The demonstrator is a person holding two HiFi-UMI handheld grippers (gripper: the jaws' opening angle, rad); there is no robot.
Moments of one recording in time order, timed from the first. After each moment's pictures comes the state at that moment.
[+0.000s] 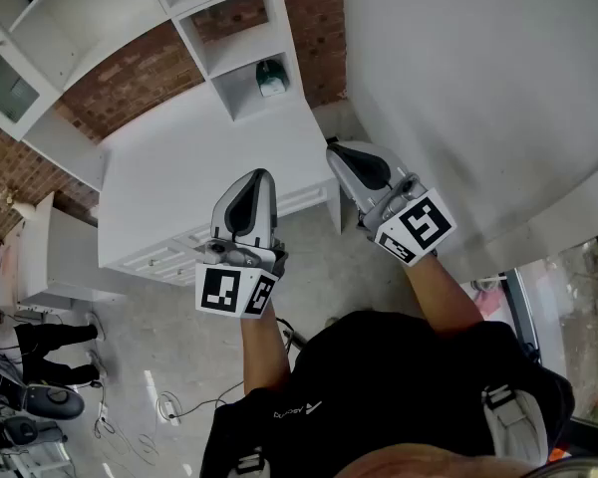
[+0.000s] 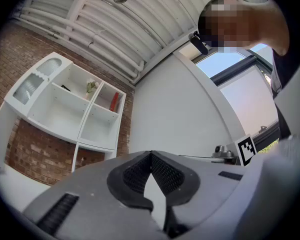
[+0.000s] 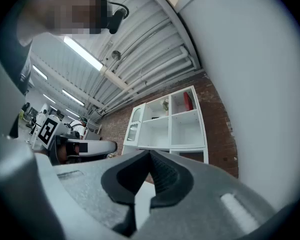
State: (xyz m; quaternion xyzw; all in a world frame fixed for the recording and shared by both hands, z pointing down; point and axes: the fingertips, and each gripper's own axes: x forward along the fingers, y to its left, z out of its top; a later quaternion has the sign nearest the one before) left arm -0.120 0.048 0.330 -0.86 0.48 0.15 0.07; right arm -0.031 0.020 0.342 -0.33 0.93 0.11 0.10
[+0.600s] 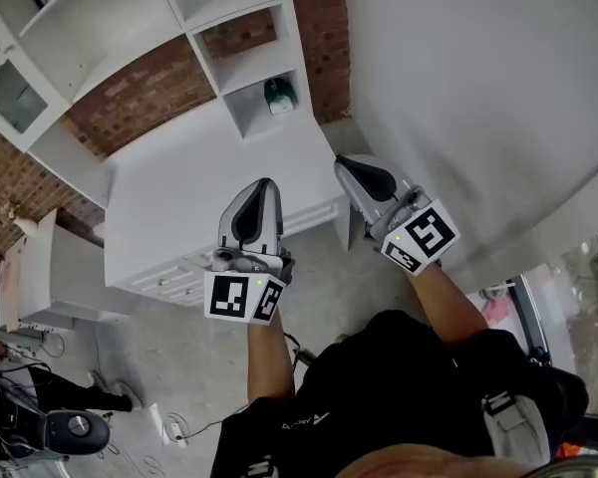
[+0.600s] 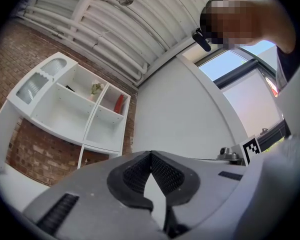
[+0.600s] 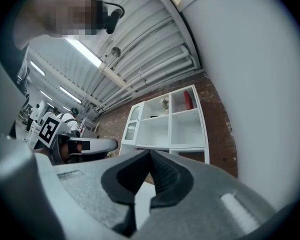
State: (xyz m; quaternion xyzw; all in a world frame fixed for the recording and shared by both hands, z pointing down) left arm -0.163 0.042 0.328 -0.86 0.48 0.16 0.07; right arm -0.065 0.020 0.344 -0.35 0.92 0.11 0.10
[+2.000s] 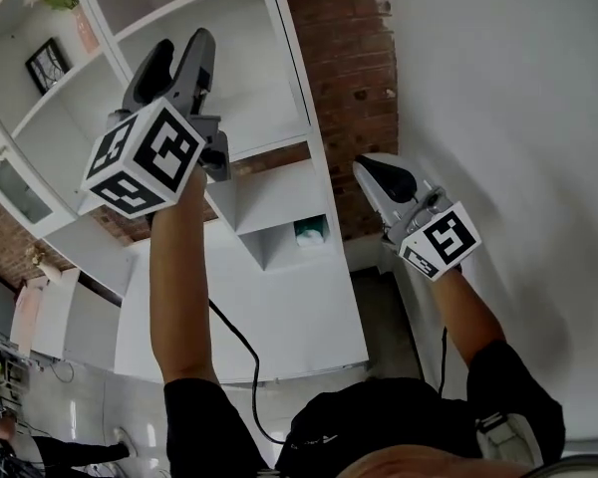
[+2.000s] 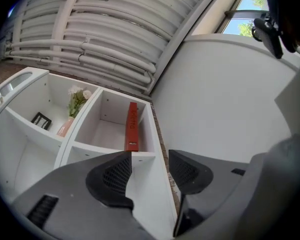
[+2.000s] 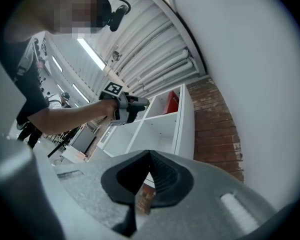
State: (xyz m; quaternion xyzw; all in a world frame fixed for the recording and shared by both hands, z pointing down) left arm -0.179 -0.377 0.010 -0.77 0.57 0.18 0.21; right arm -0.013 -0.364 0.224 -0.30 0.91 0.24 0.15
